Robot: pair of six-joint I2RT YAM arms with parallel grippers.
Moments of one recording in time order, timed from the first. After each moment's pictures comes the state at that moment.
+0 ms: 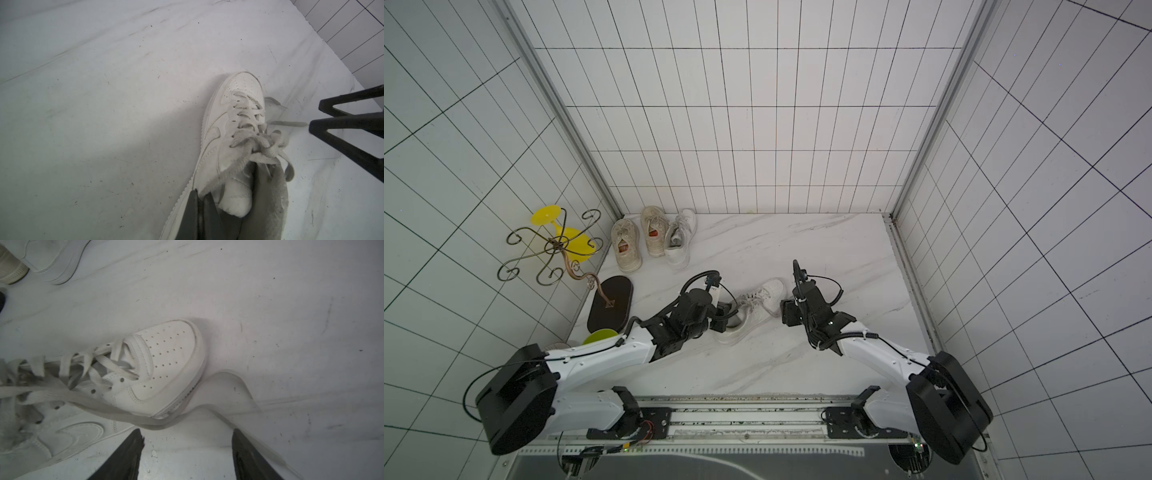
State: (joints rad) left arm -0.78 1.28 0.60 0.03 -0.10 -0.42; right arm 0.67 1.25 0.62 -0.08 0.14 0.37
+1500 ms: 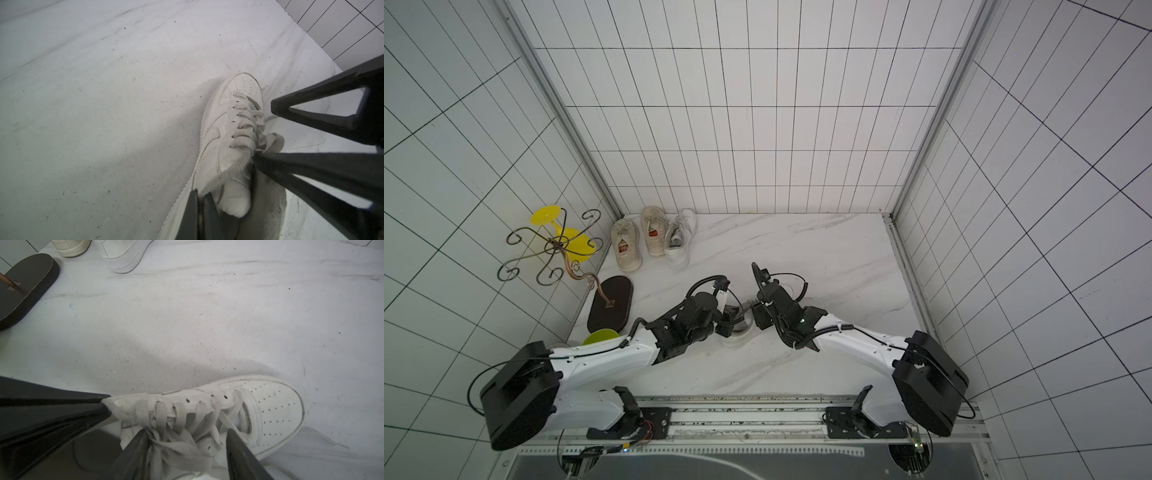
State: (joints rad) left arm -0.83 1.30 0.61 0.06 -0.09 -0.39; right arm 0.89 1.38 0.80 -0.13 0.27 0.31
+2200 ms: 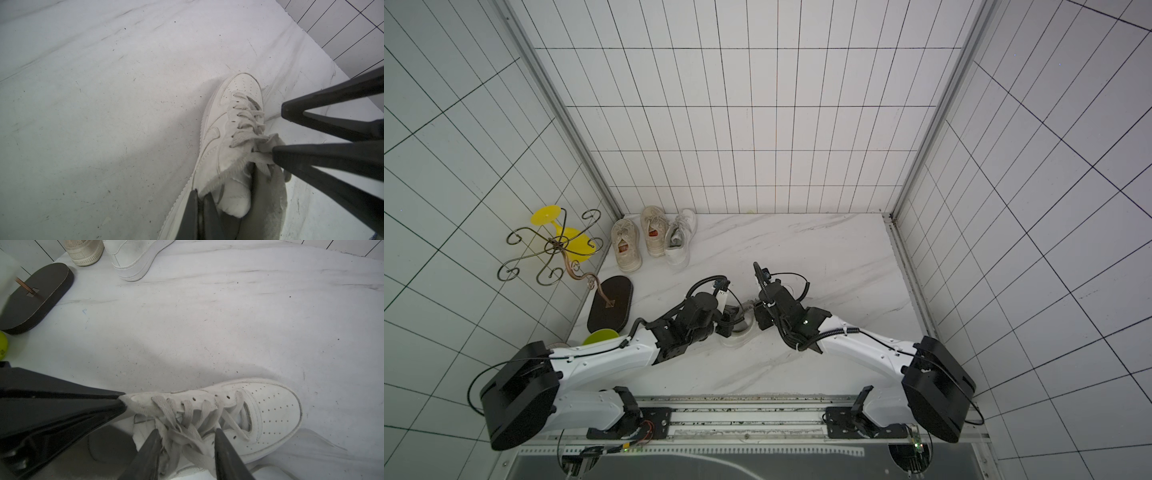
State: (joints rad) left arm -0.83 1.30 0.61 0.06 -0.10 -0.39; right arm 0.89 1.35 0.80 -0.14 0.24 0.30
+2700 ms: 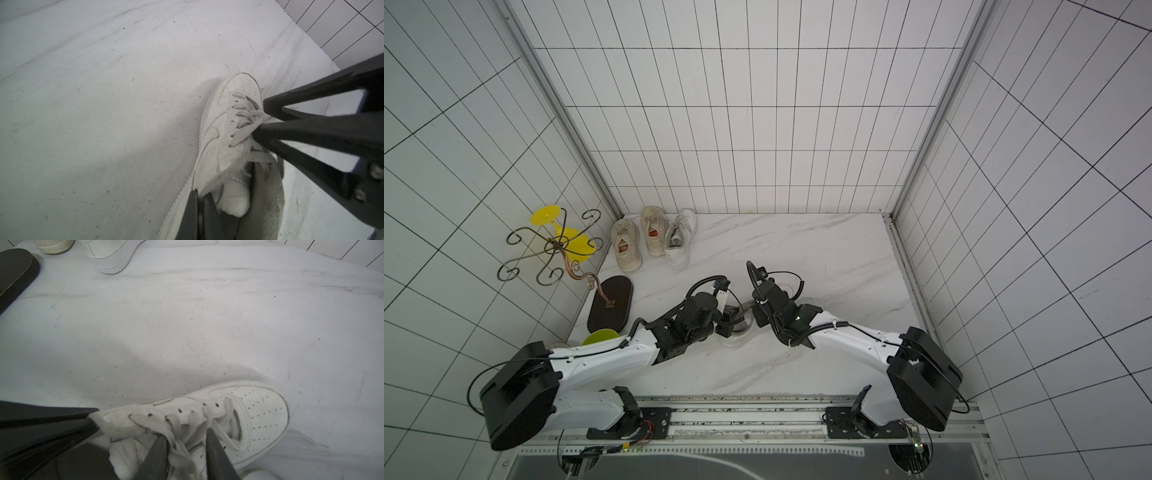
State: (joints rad) left arm -0.83 1.30 0.61 0.06 -0.09 -0.39; right arm 0.90 1.42 0.85 -0.15 0.36 0.29
